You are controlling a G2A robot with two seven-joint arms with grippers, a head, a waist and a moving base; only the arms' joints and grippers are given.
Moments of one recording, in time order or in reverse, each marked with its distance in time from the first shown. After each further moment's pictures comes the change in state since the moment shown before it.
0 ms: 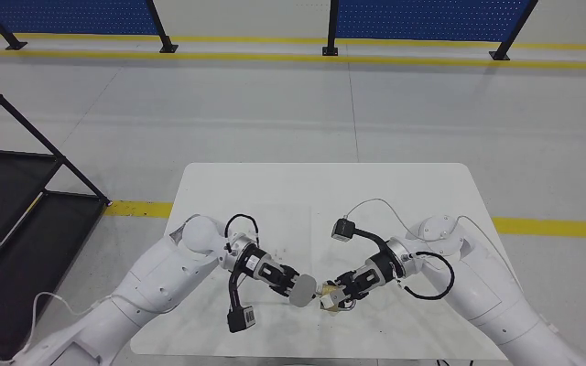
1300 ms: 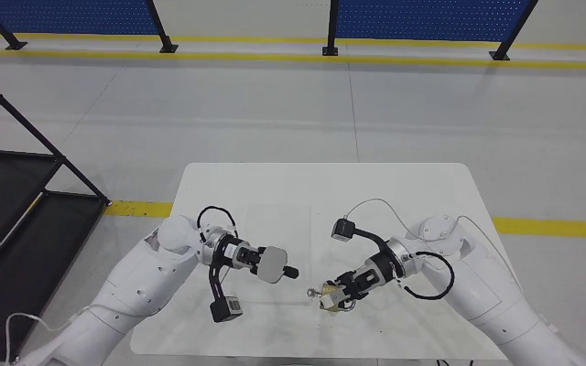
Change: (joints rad) left arm 0.121 0.048 -0.183 -0.024 -0.136 -0.070 -0.005; right arm 0.000 0.000 0.000 0.000 0.000 0.000 0.000
